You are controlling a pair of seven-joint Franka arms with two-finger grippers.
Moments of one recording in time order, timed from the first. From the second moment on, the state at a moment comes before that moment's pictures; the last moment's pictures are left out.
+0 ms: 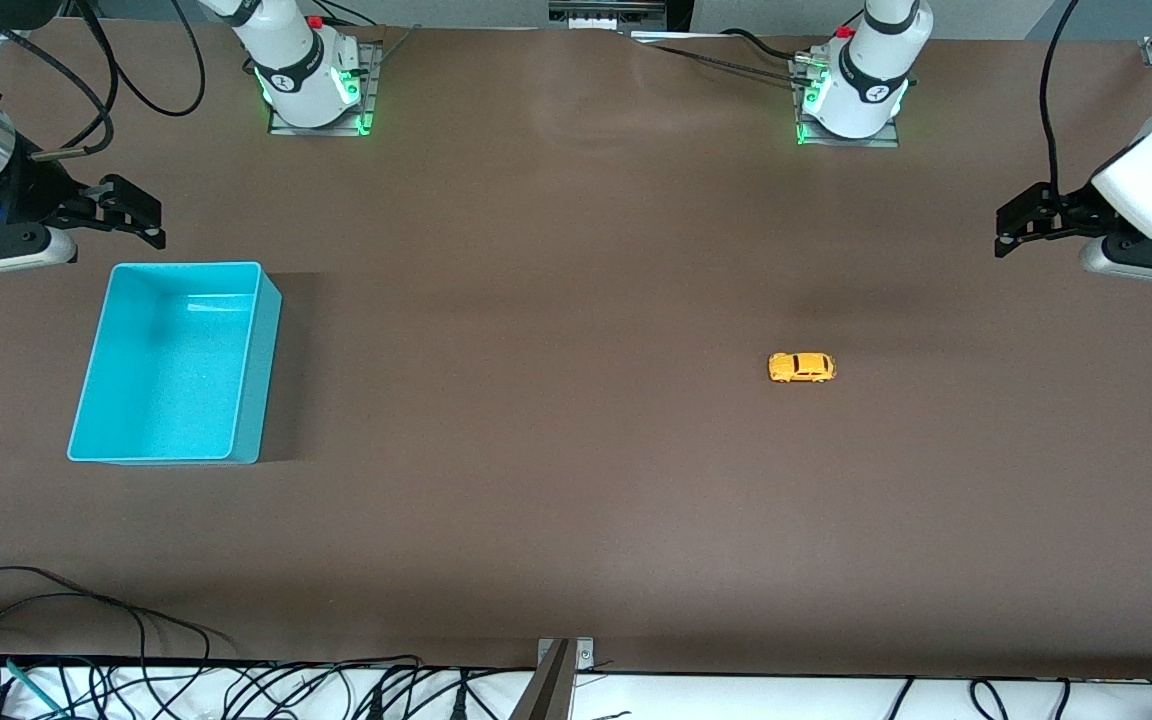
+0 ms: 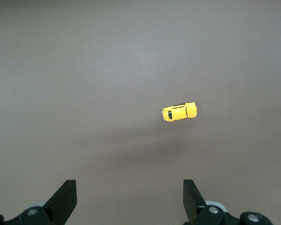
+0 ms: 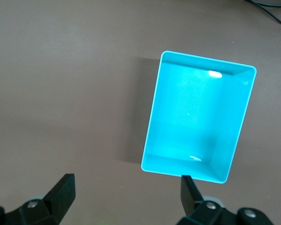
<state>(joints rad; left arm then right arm) -0.03 0.01 -0.02 -1.62 0.02 1.58 0.11 0.16 0.01 -0.08 -1.63 0.00 1.61 -0.10</state>
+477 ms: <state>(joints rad) -0.03 0.02 -0.03 -1.62 0.02 1.57 0.11 0.16 0.01 -0.08 -1.63 0.00 1.61 -0.10</state>
